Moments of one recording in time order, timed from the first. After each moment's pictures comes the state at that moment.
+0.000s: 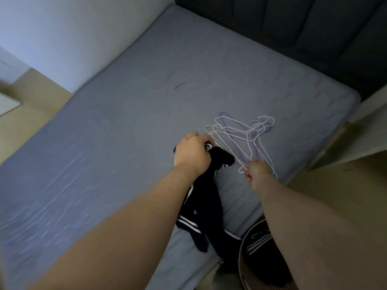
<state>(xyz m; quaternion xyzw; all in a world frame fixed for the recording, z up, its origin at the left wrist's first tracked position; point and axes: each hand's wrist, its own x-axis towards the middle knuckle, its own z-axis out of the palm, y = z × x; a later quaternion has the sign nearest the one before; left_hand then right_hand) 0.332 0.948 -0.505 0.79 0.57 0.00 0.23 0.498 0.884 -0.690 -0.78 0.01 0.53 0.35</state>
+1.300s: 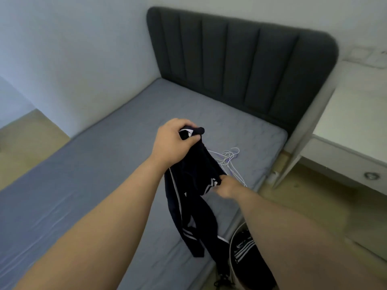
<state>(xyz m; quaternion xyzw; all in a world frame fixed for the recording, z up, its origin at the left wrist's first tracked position) 0.229 0.852 -0.283 0.82 0.41 0.29 0.28 0.385 0.751 -0.443 -0.79 -0.43 0.42 0.10</state>
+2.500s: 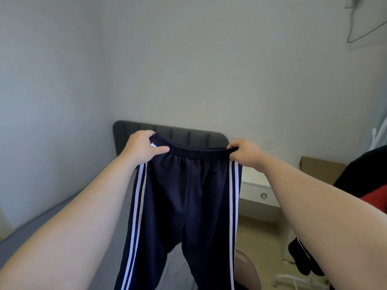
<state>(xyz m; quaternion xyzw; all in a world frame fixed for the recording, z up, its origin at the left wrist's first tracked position) 0.019 0.644 -0.033 0.87 0.28 0.33 0.22 0.244 0.419 -0.033 -0.84 -0.42 0.08 0.34</state>
